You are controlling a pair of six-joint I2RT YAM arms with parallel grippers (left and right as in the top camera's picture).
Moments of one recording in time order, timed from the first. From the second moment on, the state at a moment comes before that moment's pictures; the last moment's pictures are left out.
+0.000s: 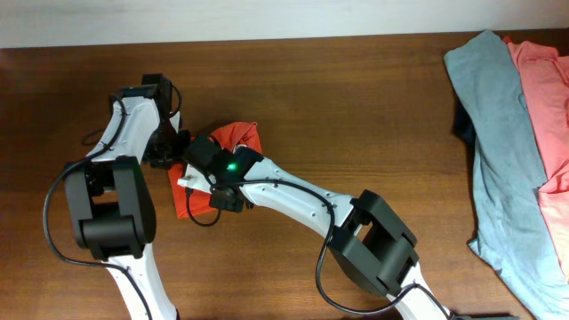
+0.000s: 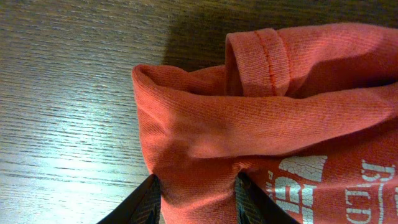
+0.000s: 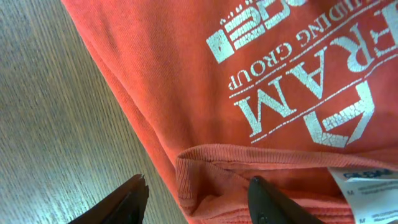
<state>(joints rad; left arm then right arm) 0.04 2.17 1.66 -1.11 -0.03 -0.09 0.92 2.22 1.81 -0.81 0.04 -0.47</state>
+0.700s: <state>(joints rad) 0.04 2.17 1.66 -1.11 -0.03 -0.09 0.91 2.27 1.79 -0.82 0.22 -0.37</state>
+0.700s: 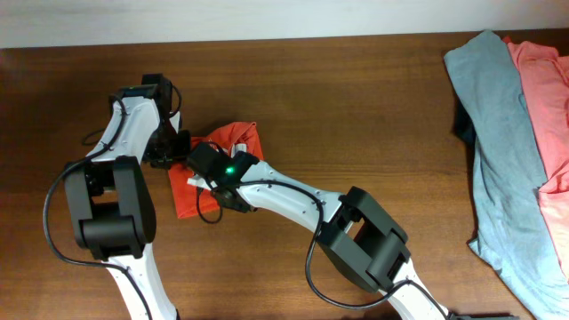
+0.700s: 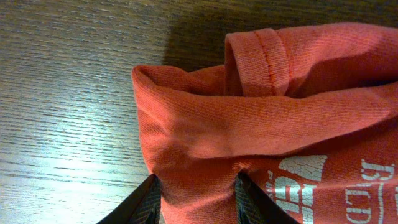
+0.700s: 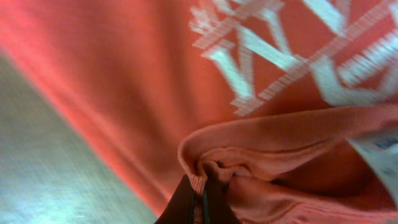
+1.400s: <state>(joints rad) 0.04 2.17 1.66 -1.11 -0.03 -0.09 0.67 2.24 1.79 -0.90 0.12 -0.12</state>
